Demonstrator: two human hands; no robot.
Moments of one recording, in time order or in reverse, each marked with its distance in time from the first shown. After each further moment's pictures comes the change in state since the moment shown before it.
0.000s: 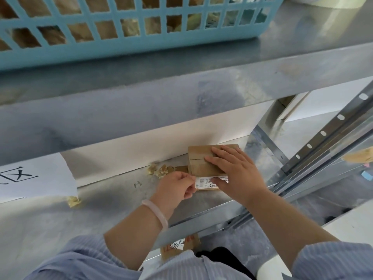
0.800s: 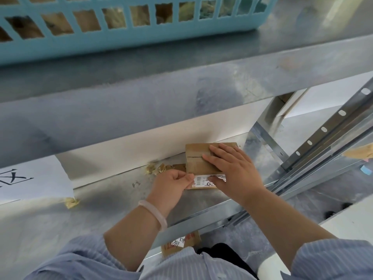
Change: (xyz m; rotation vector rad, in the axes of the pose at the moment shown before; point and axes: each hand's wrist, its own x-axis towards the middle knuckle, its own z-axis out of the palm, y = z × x) left_hand -0.004 0.001 -0.004 0.155 0.095 0.126; right_hand 0.000 -0.006 0.001 -0.003 0.004 0.015
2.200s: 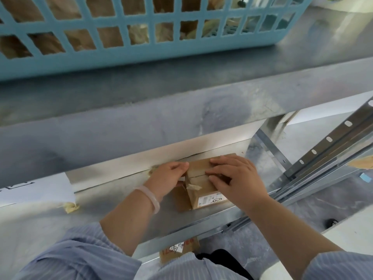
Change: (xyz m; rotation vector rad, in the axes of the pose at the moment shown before) left_hand 0.054 -0.003 -0.020 -0.125 -0.139 -0.005; right_hand 0.007 -0.005 -0.002 0.185 0.136 0.067
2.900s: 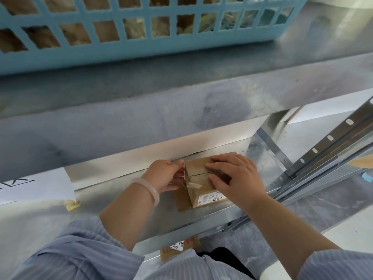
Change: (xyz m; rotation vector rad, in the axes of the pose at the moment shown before) left_hand 0.005 0.006 -0.008 -0.040 0.071 -0.204; right_hand -0.002 -0.001 0.000 -0.053 -0.022 -0.011
